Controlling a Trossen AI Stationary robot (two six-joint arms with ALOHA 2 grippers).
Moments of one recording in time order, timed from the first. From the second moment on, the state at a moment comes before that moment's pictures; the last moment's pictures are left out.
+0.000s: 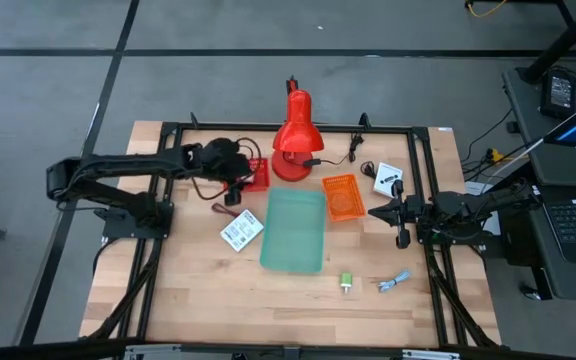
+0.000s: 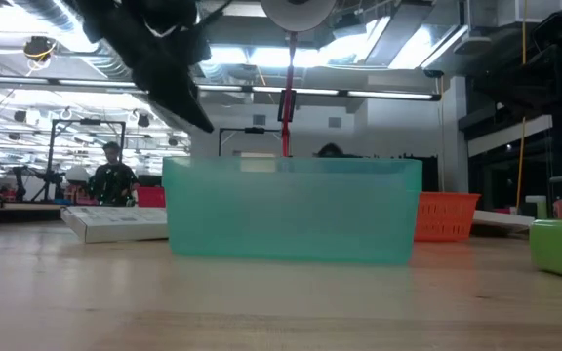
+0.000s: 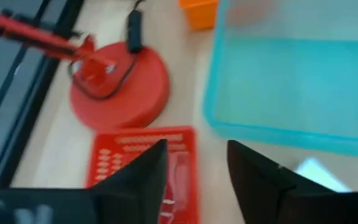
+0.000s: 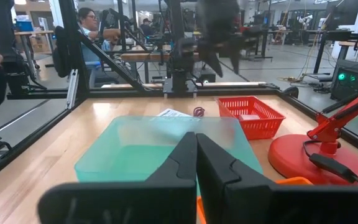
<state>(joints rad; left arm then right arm) 0.32 1.18 0.79 -0.37 0.04 0.24 0.26 0.07 0.01 0.07 0.28 0.02</state>
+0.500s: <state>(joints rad) 0.08 0.90 0.47 -0.02 0.07 0.05 0.26 0.07 0.01 0.07 0.27 0.02</state>
